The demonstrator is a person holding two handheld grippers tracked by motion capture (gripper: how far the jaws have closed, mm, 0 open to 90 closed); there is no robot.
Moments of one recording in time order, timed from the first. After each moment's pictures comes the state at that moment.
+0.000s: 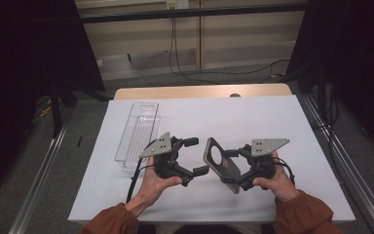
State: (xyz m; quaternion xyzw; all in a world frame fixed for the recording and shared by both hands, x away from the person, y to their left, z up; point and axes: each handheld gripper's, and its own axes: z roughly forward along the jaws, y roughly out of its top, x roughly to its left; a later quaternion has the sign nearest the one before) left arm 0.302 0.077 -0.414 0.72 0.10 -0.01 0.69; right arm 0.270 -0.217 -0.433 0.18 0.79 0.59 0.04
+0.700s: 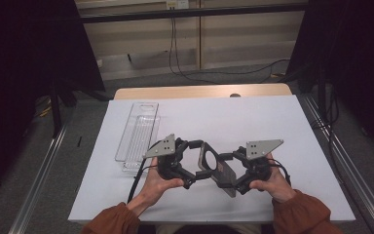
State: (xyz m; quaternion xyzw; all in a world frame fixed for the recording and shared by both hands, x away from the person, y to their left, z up) left arm 0.301 0.066 -0.421 0.72 0.07 -0.03 0.69; right arm 0.268 -0.204 -0.433 0.15 0.79 0.59 0.01
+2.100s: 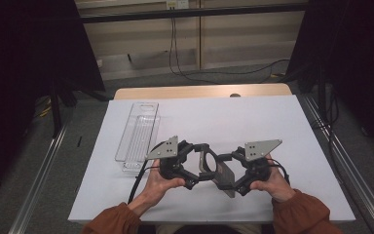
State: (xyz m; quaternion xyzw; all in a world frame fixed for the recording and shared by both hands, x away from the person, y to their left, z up) left arm 0.299 0.061 -0.422 0.73 0.04 -0.03 0.68; right arm 0.268 -0.202 -0.433 0.13 0.80 0.58 0.02
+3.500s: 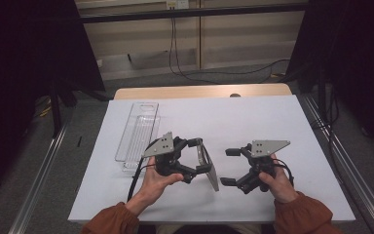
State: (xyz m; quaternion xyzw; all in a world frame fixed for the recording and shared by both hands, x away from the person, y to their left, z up) left arm 0.304 0.074 -0.413 0.73 0.09 0.01 0.68; right arm 0.265 -0.215 -0.432 0.20 0.78 0.59 0.05
